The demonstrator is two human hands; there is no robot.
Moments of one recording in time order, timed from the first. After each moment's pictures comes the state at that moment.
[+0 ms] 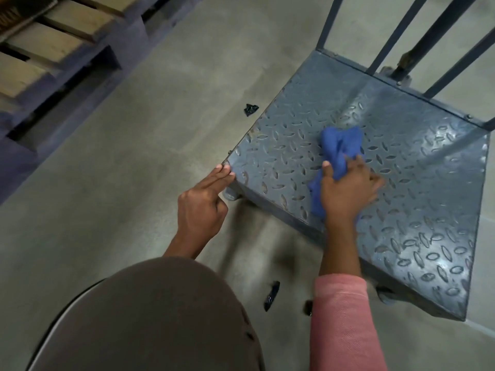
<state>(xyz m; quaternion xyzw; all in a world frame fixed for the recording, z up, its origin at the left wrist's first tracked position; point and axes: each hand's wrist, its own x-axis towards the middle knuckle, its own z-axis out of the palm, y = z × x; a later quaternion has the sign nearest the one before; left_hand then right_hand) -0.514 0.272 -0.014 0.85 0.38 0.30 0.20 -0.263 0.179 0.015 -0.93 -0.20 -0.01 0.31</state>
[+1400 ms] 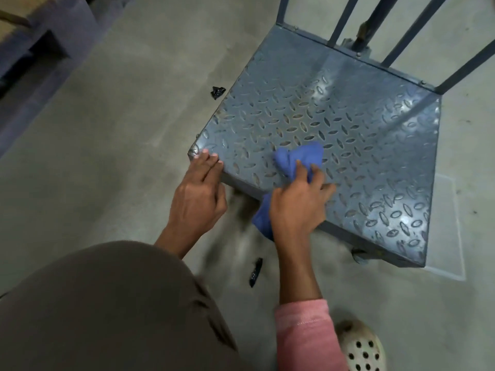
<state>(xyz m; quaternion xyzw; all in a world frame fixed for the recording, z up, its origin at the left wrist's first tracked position) -0.489 0.249 -0.018 0.90 0.30 0.29 0.12 -0.353 0.138 0.037 -0.96 -0.21 0.02 0.20</state>
